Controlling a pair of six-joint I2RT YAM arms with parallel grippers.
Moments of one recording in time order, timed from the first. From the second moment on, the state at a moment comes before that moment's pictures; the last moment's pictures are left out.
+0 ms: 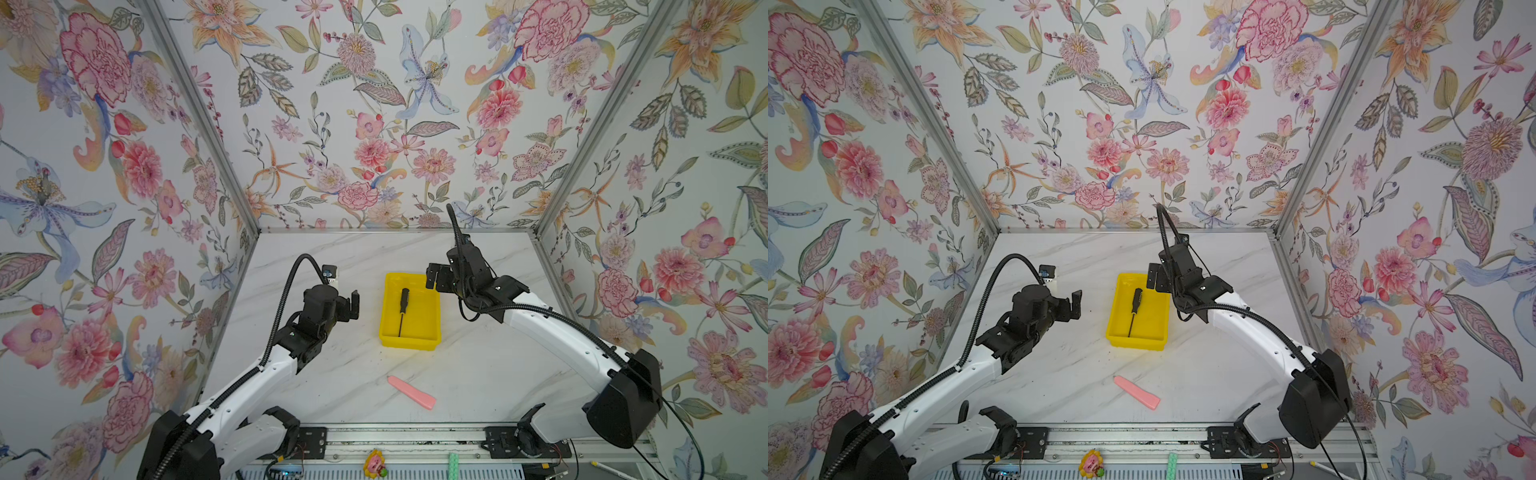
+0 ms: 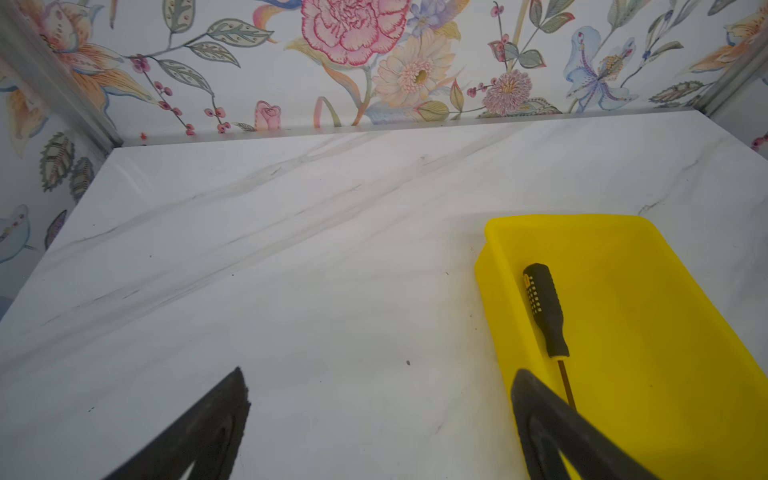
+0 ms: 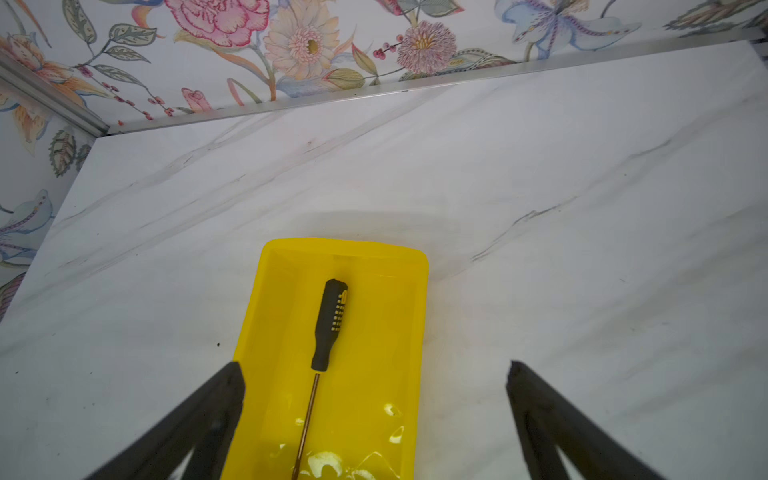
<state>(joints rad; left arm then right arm) -0.50 1.07 0.69 -0.11 -0.35 -0.21 0.61 1.36 1.17 -0.48 0.32 0.51</state>
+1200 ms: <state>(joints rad) -0.18 1.25 0.25 0.78 -0.61 0.16 -0.15 1.30 0.44 0.48 -0.08 0.14</state>
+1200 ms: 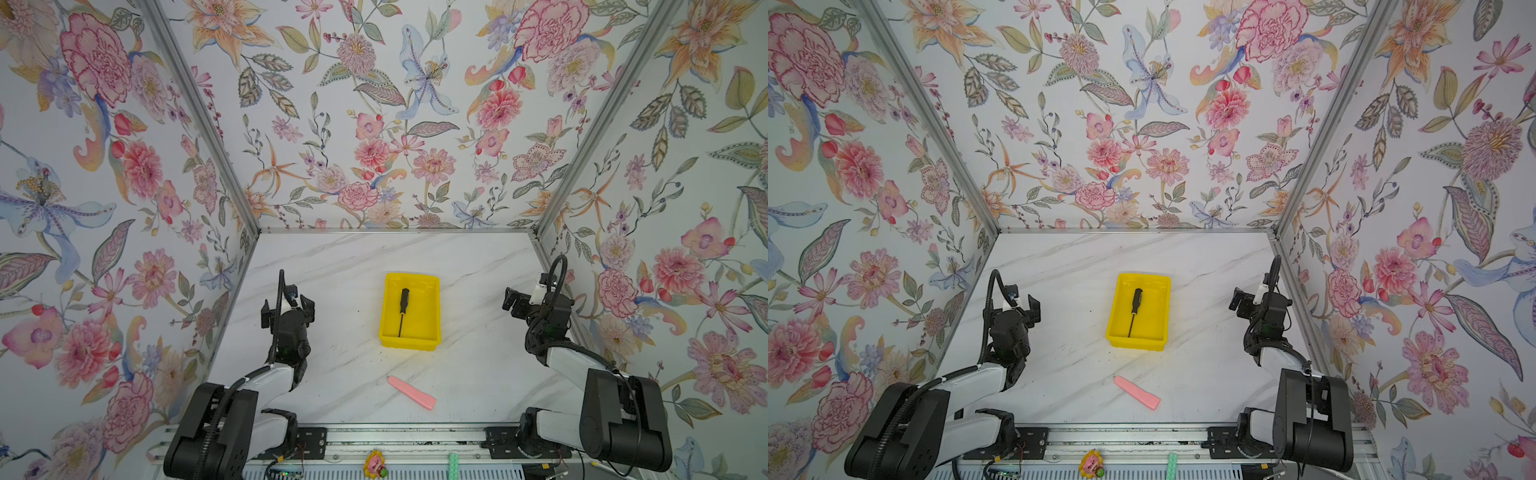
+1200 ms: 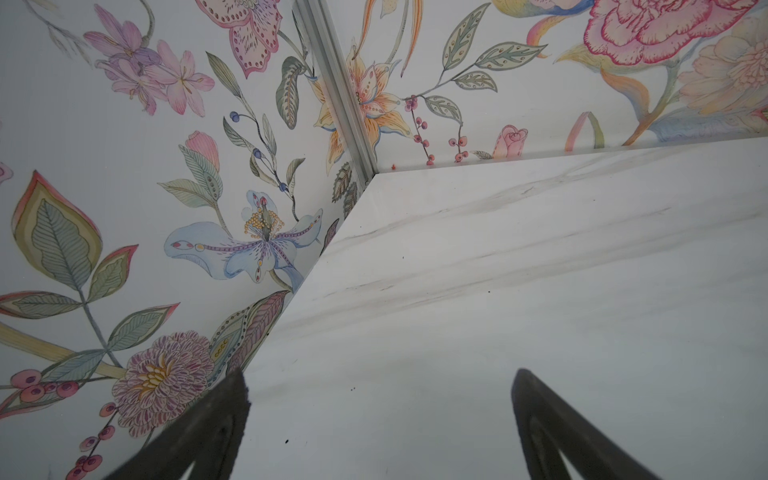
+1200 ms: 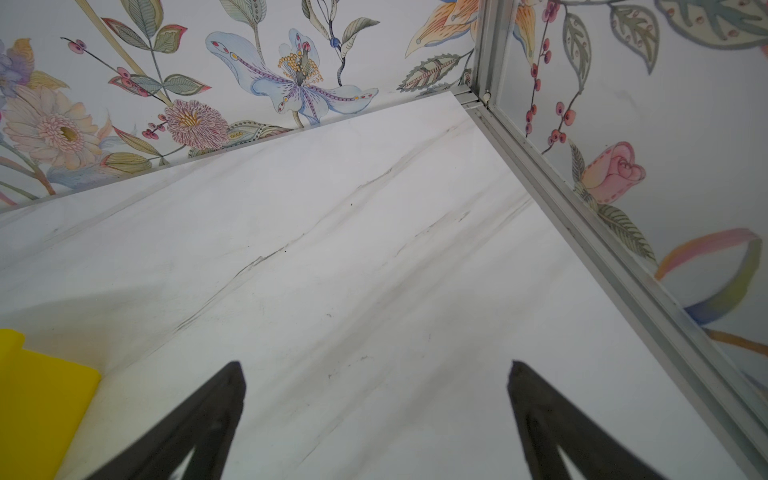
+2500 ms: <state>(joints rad) -0.05 1.52 0.26 1.14 -0.21 0.18 -0.05 1.52 0.41 0.77 -0.20 0.01</state>
